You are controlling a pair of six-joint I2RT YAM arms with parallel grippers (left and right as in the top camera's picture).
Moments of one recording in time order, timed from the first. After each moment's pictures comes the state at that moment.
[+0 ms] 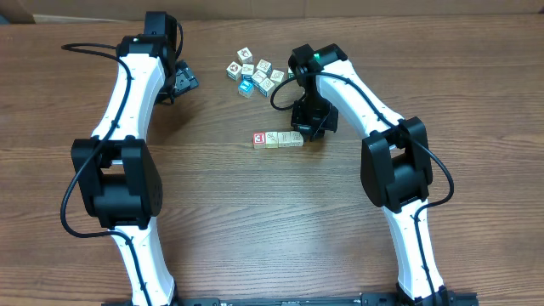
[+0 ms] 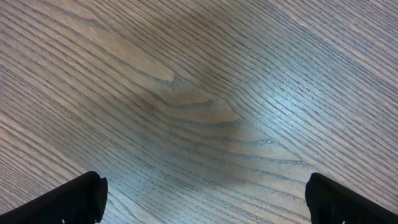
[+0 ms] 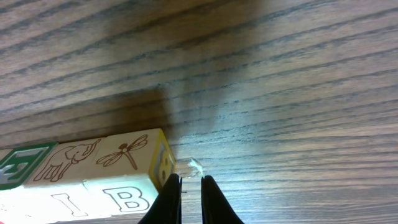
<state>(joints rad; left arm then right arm) -0.03 2.18 1.91 -1.04 -0.24 -0.61 0.41 2.42 2.10 -1.39 -0.11 0.56</state>
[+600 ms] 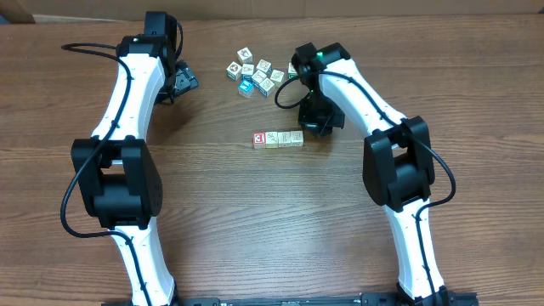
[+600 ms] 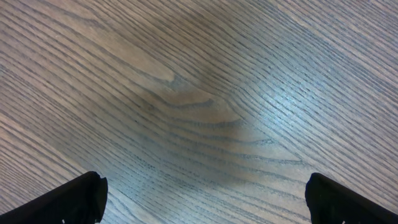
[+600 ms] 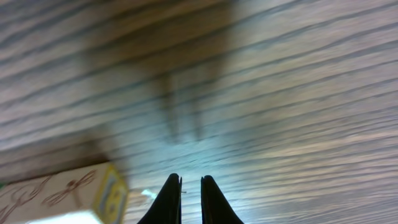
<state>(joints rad) -0.03 2.18 1.91 -1.04 -0.24 -0.61 0.39 2.42 2.10 -1.39 0.03 0.57</state>
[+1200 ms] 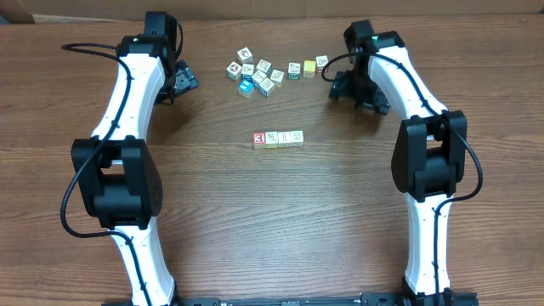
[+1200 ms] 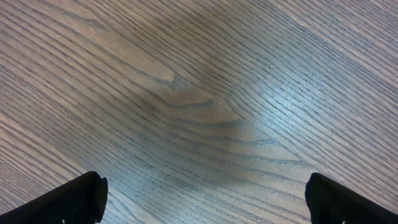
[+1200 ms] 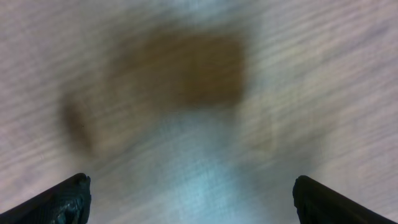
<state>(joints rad) -0.03 2.18 1.91 -1.04 -0.24 -0.61 0.18 2.42 2.10 -1.16 0.12 0.57</state>
